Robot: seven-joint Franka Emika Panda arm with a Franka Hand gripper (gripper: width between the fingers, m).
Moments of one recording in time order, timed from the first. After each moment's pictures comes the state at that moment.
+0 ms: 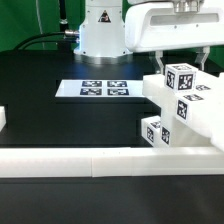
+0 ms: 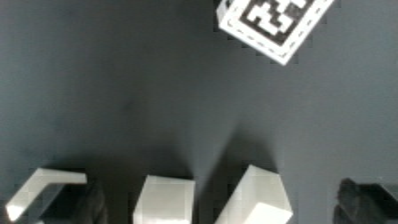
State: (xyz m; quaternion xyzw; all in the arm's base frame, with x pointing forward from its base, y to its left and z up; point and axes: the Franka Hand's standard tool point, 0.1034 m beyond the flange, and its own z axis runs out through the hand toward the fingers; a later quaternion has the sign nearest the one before) arm 0.475 0.102 0.072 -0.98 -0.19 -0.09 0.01
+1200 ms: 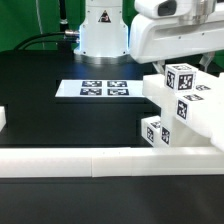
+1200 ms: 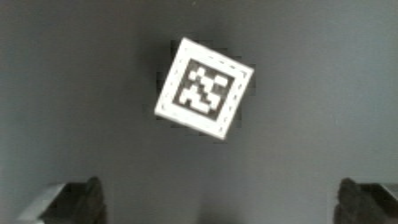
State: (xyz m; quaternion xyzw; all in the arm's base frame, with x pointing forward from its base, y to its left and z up) arm 0.451 0.109 0.054 -0.99 -0.10 0.06 0.05
